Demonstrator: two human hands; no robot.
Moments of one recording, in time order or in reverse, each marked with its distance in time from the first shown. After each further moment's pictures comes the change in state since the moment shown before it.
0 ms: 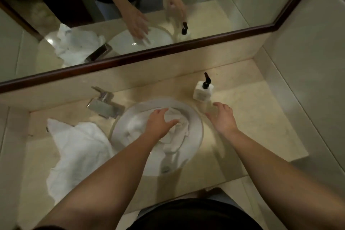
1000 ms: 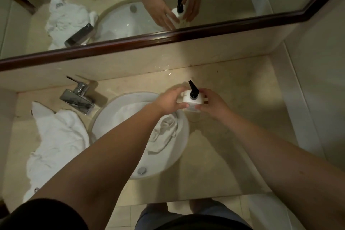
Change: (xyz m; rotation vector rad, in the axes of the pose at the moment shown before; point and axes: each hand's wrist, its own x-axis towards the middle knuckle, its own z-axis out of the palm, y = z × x) left_hand 0.118 0.101 0.029 0.001 -0.181 0.218; right_hand 0.138 0.030 -0.021 0.291 -0.391 -0.292
